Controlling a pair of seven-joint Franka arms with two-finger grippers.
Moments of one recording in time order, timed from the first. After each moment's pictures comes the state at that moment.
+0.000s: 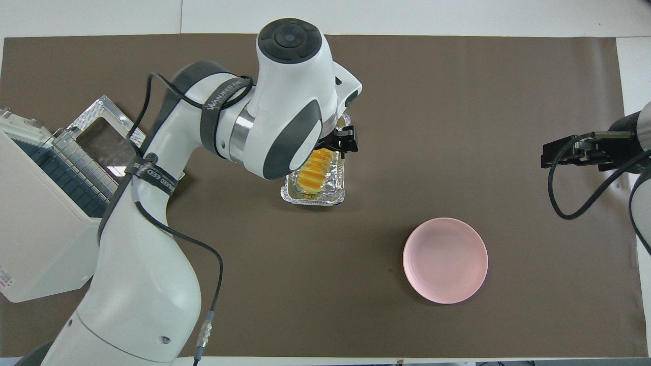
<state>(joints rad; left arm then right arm) -0.67 0.67 0.01 -1.08 -0.14 1.66 -0.57 -0.14 -0.05 0.15 -1.72 0.01 1.64 0.09</state>
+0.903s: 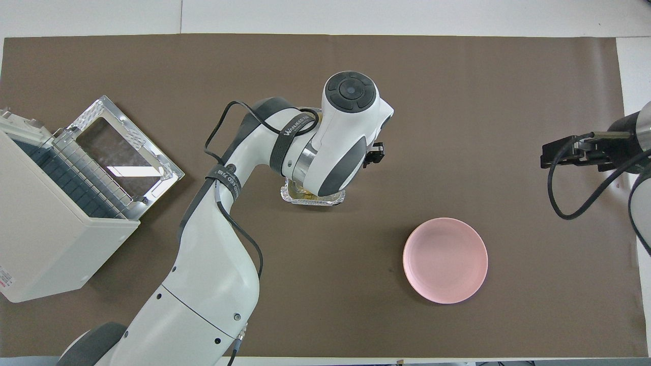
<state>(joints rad) -0.74 0.78 0.03 -1.10 -0.14 1.82 -0.64 -0.14 -0.05 0.15 -1.72 0.01 1.64 0.09</state>
